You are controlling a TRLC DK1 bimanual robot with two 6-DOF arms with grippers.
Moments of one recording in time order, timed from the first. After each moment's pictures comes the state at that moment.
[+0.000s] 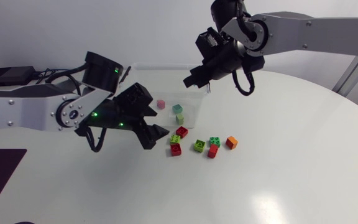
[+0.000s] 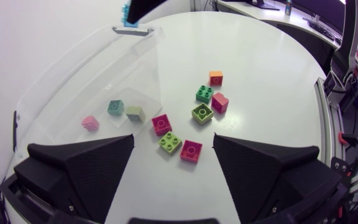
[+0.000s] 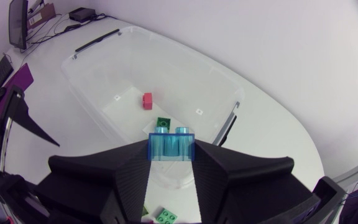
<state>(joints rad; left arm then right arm) -0.49 1.58 0.94 -0.13 0.33 0.48 0.48 1.83 1.54 -0.48 0.02 -0.16</state>
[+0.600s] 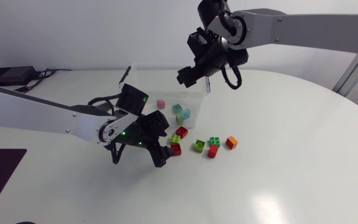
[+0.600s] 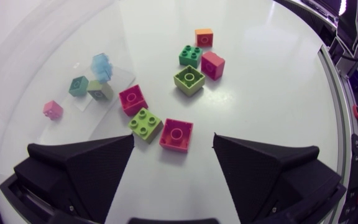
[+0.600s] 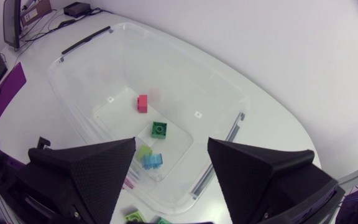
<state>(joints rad) -0.54 1.84 0.94 -0.02 0.31 0.55 0.48 1.96 1.72 -0.57 0.04 -0.16</state>
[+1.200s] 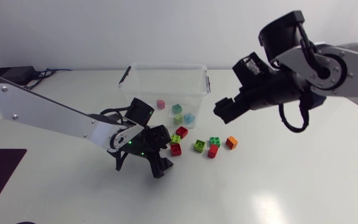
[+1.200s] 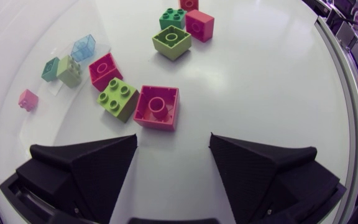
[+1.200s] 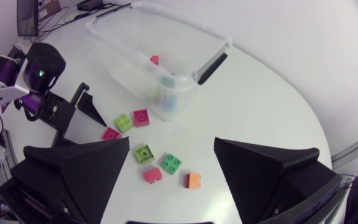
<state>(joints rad) -0.55 1.96 0.94 -0.02 0.31 0.64 0.39 1.44 1.06 -0.47 -0.07 -0.19</state>
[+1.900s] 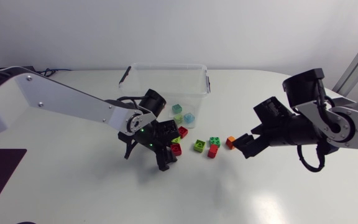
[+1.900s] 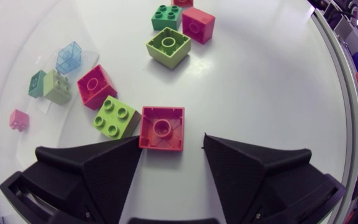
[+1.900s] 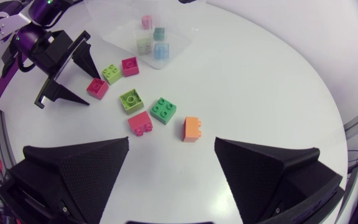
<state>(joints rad) -0.57 2.05 1.16 -0.25 0.31 0.72 0.23 1.34 0.72 -0.30 -0.18 -0.26</state>
